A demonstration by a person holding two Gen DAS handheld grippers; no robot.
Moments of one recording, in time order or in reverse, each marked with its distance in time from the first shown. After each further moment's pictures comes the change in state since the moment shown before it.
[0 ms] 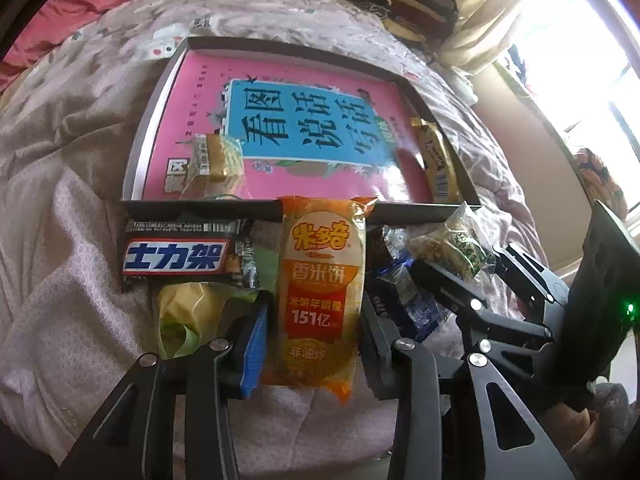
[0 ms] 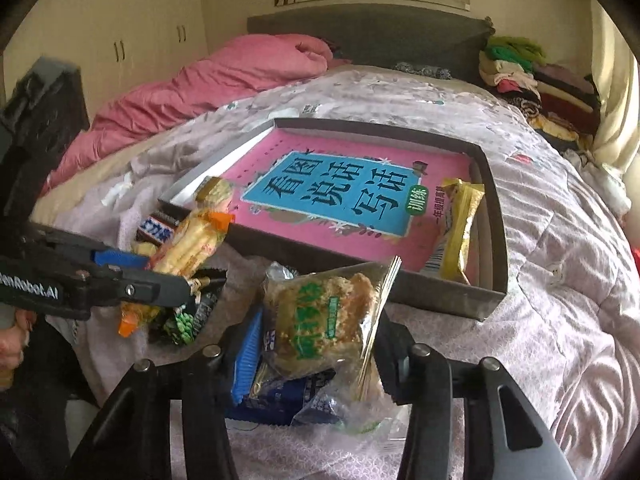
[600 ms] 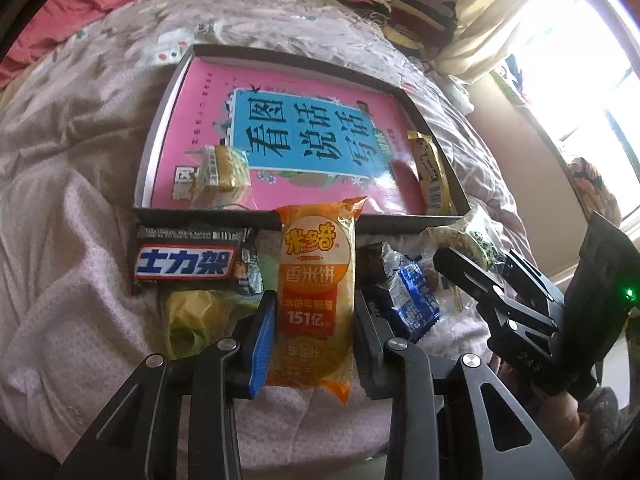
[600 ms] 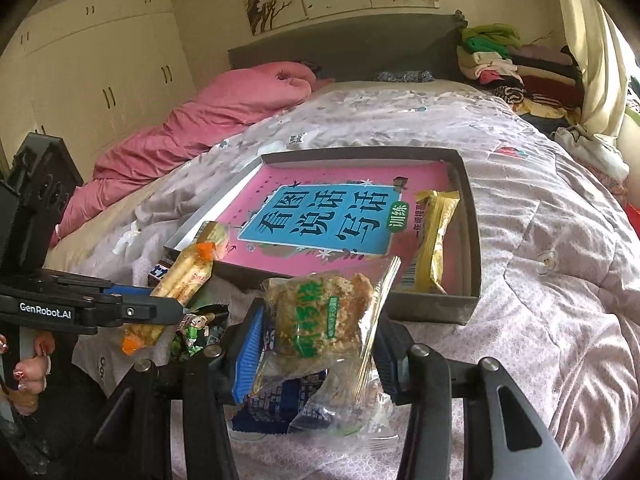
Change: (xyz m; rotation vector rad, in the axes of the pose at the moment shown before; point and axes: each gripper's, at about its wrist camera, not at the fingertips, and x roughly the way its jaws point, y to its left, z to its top) left arm -0.008 0.006 0.002 -0.028 -0.010 -0.018; right arm -0.019 -0.018 0.005 0.114 -0.077 0.042
